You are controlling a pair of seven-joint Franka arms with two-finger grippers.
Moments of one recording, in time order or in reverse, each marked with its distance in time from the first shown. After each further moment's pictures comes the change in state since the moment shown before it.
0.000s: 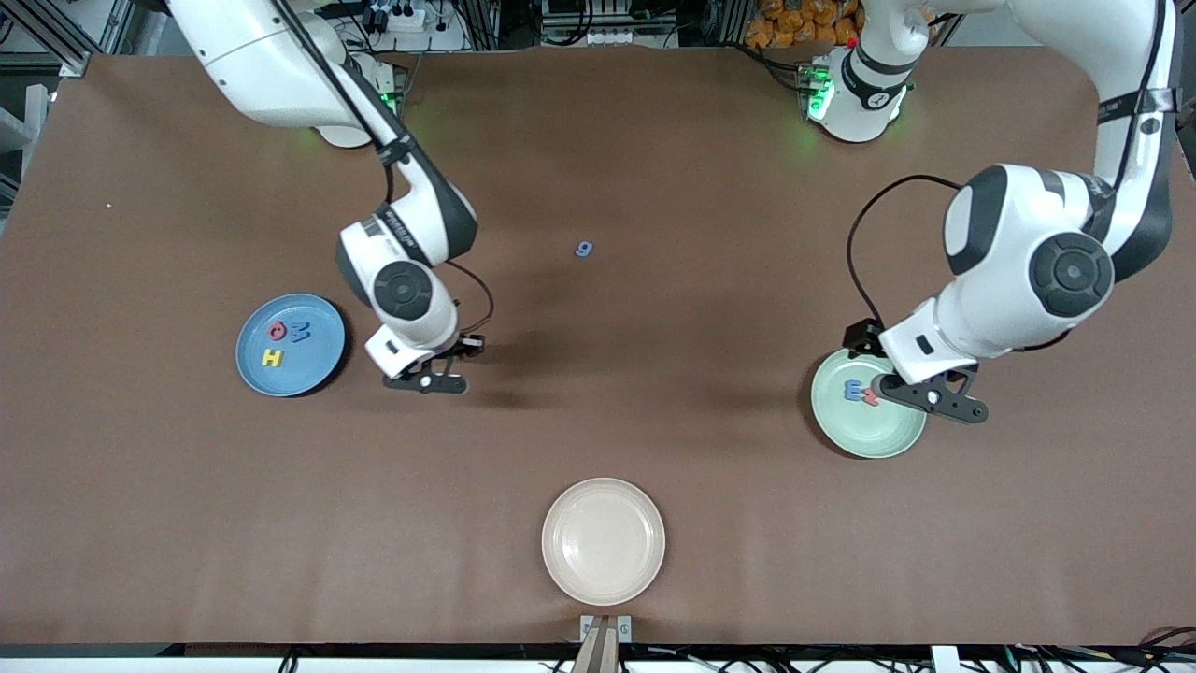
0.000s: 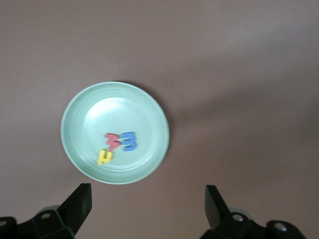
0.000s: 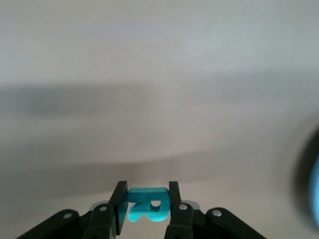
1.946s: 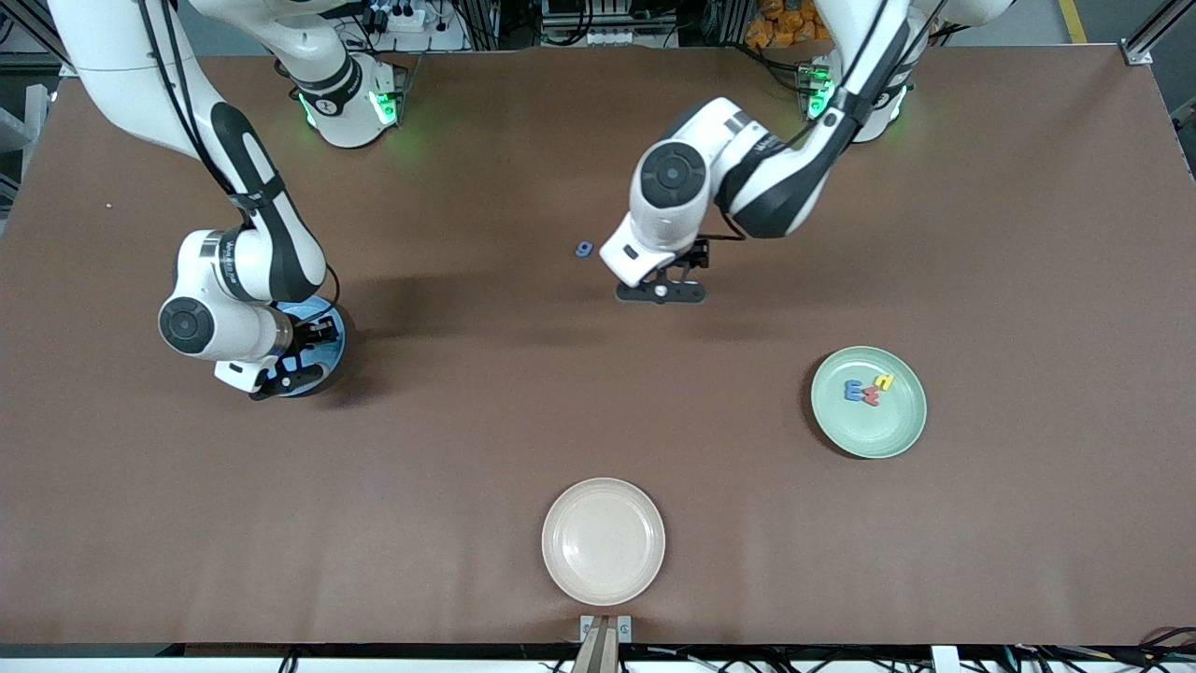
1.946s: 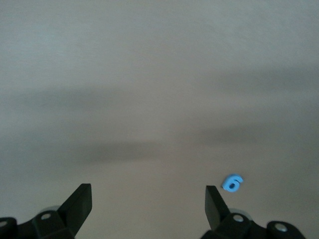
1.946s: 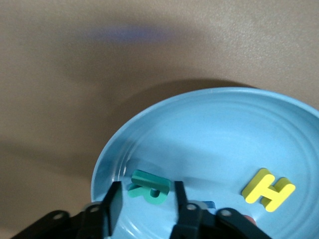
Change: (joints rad) left arm -0.327 0.114 -0.260 -0.069 0.046 0.109 -0.760; right arm -0.158 -0.070 -0.235 -0.240 0.211 0.053 -0.861
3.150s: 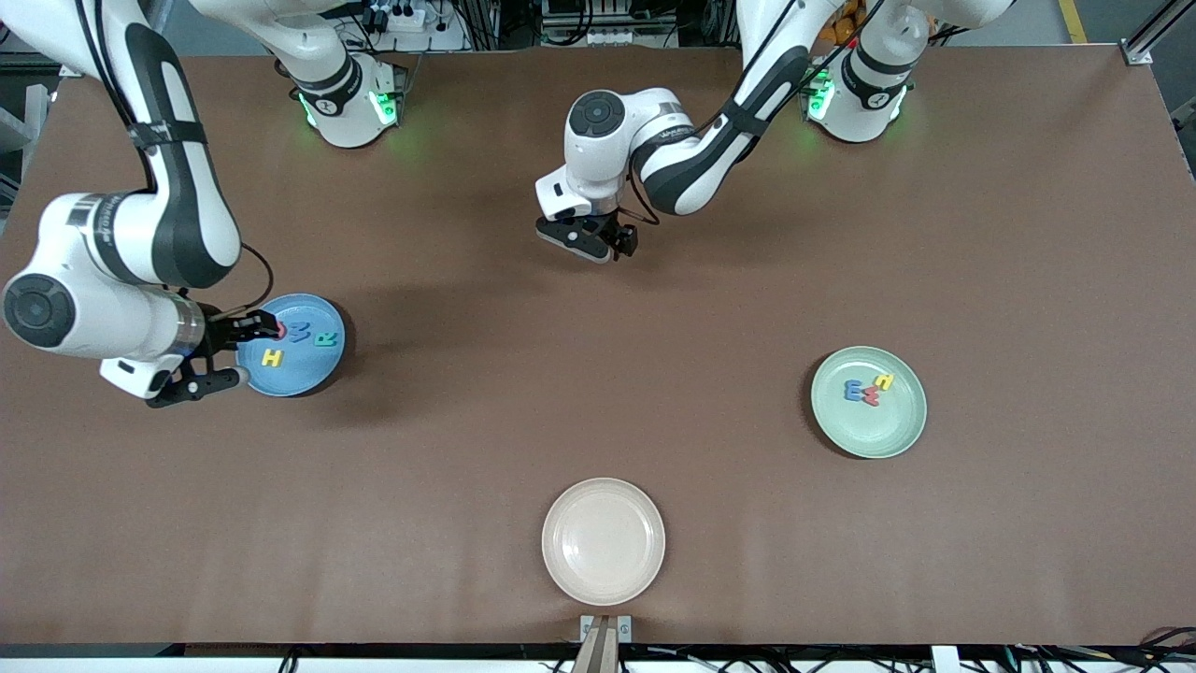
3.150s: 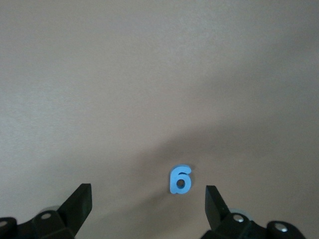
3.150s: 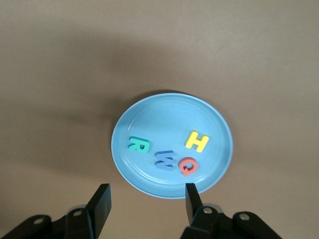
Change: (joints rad) left arm -0.072 0.120 -0.130 -0.149 0.249 0.404 -0.002; right arm -0.001 -0.152 -0.049 0.282 -0.045 -0.409 0.050
